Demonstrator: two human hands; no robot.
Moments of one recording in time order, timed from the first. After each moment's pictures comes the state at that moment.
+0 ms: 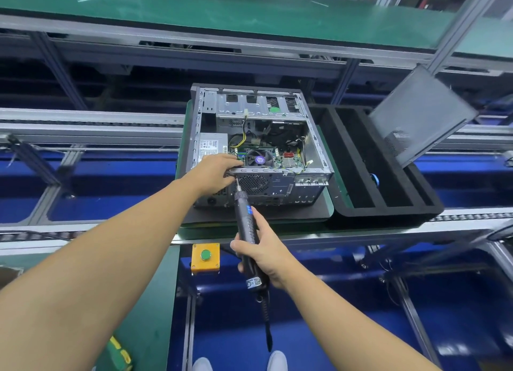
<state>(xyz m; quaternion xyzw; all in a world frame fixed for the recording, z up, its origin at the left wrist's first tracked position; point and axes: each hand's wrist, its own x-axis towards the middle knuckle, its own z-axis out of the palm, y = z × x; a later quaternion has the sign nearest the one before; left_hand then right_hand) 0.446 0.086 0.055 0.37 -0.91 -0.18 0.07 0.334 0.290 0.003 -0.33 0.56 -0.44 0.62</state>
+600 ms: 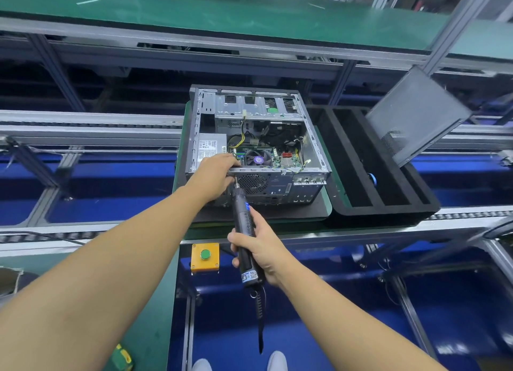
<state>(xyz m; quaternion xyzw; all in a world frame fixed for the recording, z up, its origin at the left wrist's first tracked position) 0.441 0.099 0.047 0.40 -0.89 -0.15 0.14 0.344 0.286 0.008 -0.28 0.53 -0.47 0.64</state>
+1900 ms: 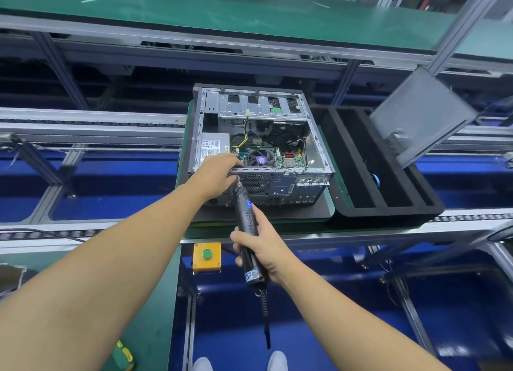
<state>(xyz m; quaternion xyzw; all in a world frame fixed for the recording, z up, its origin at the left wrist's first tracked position) 0.444 0.096 0.053 0.38 -0.90 -0.15 0.13 0.342 0.283 0.015 -0.30 0.52 -0.47 0.64</state>
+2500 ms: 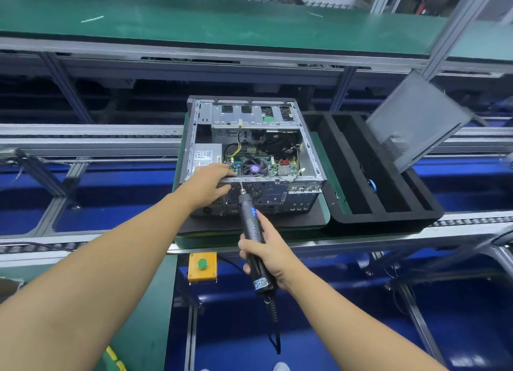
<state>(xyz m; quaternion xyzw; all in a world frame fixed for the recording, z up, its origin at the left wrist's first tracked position) 0.444 0.096 0.056 0.38 -0.90 -0.18 0.12 0.309 0.291 0.016 -0.29 0.51 -0.49 0.65</state>
